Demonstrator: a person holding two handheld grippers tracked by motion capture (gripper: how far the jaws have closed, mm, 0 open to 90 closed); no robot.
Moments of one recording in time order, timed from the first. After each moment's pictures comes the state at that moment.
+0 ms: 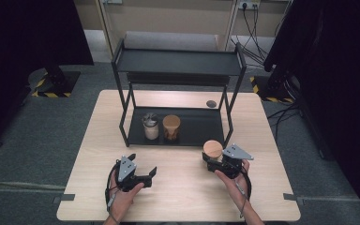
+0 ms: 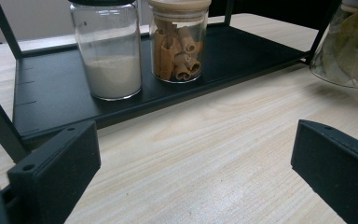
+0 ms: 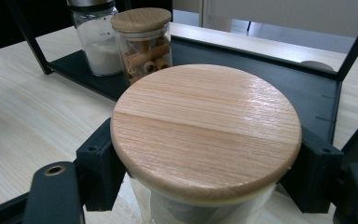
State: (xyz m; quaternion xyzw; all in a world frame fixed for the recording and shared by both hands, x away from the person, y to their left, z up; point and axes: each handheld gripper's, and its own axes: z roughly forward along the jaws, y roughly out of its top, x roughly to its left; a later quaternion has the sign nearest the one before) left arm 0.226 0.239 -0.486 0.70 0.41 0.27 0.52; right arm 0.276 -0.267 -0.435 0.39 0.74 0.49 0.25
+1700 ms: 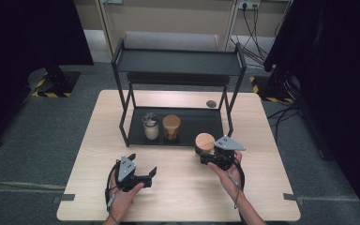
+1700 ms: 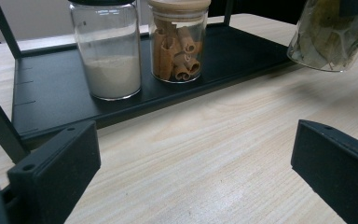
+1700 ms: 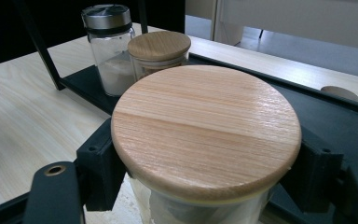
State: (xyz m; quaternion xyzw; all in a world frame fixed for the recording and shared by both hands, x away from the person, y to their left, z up) left arm 0.226 0.239 -0.486 0.70 0.41 0.27 0.52; right arm 0.299 -0.249 -0.420 0.36 0.75 0.50 0.24
